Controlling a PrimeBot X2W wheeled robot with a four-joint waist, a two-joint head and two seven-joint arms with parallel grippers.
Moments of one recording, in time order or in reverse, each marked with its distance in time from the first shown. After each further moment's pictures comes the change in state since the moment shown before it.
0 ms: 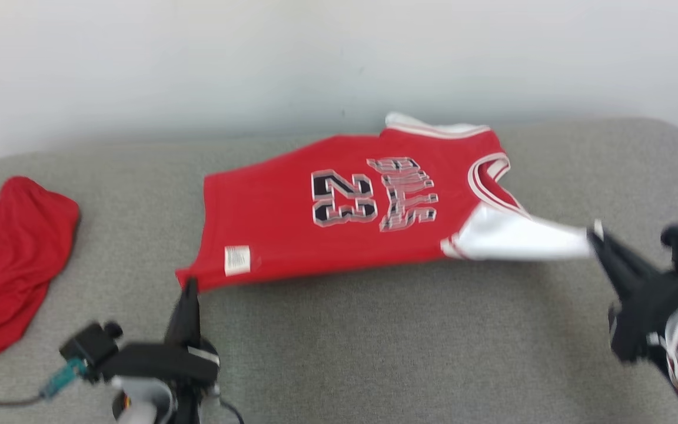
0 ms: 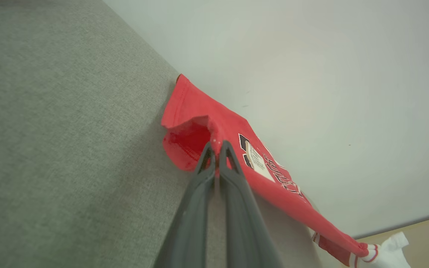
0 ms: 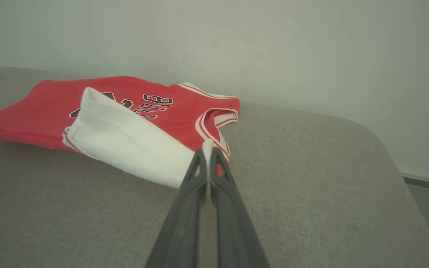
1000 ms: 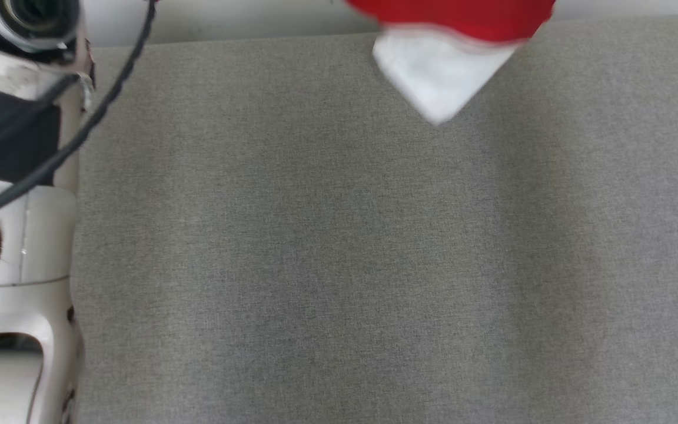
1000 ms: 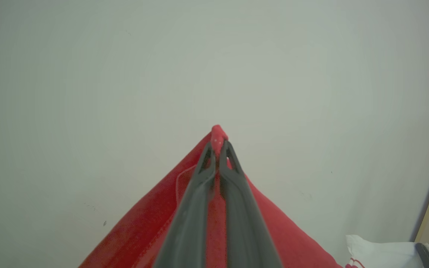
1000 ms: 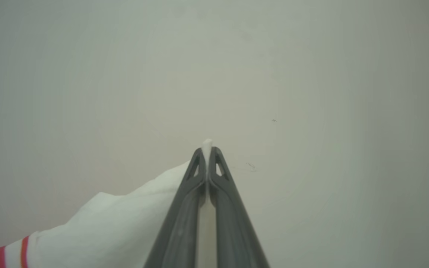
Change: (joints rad) left arm -0.944 0.015 0.139 0.007 0.175 0.005 -0.001; right arm -1.140 0.343 -0.295 0.519 -0.582 0.000 -0.514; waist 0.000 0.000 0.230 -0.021
